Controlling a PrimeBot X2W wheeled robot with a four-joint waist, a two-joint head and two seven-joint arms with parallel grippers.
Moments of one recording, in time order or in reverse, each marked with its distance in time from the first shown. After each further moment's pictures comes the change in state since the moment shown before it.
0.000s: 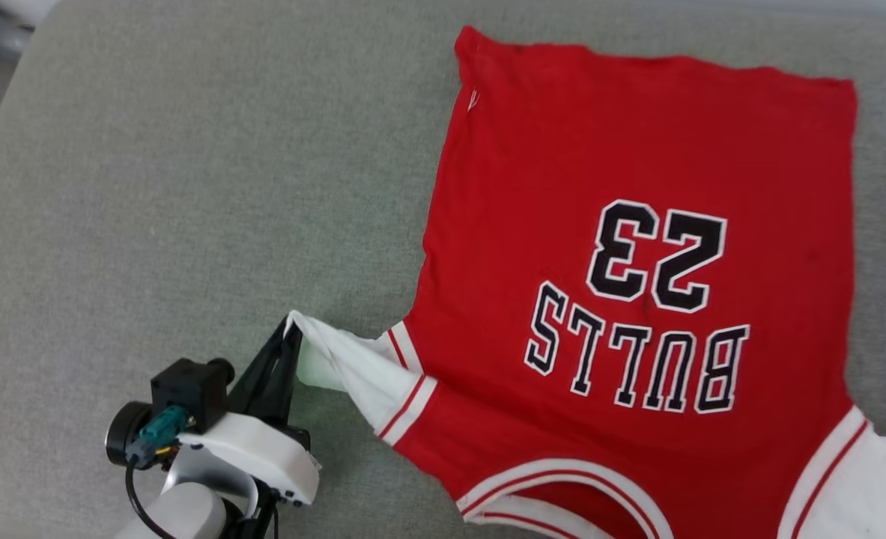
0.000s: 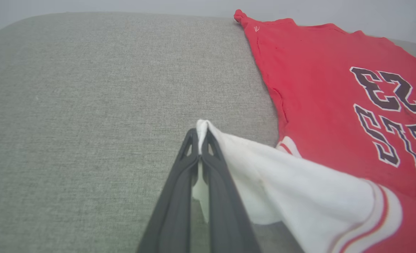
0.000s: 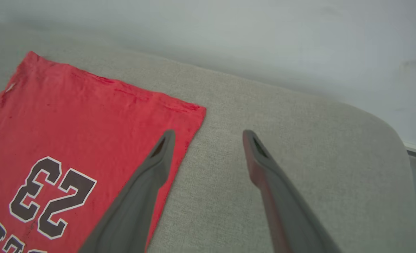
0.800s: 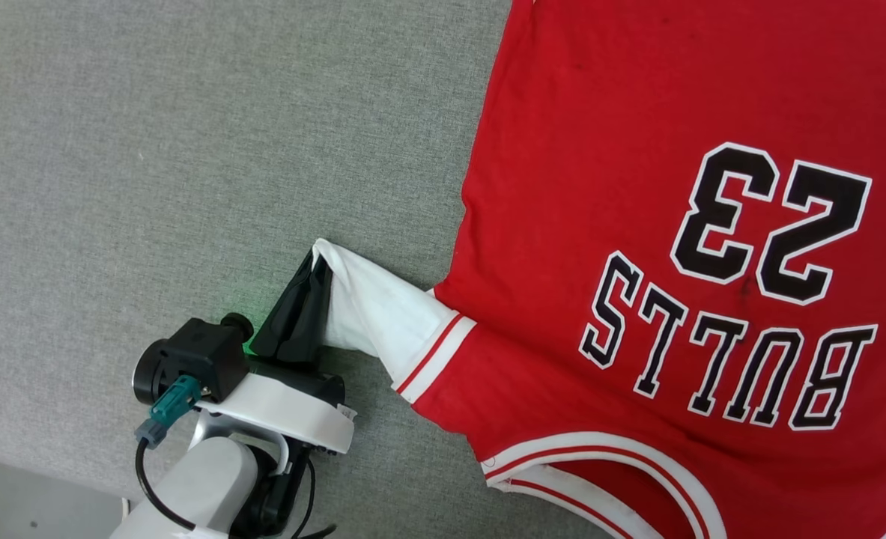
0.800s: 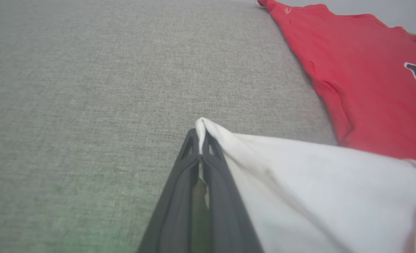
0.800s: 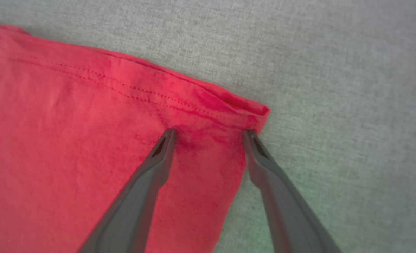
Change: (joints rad) left arm -0.076 -0.126 0.090 -0.026 0.113 -0.055 -0.004; right arm -0.303 0.132 0.005 0.305 -0.184 0.000 0.324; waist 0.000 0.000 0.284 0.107
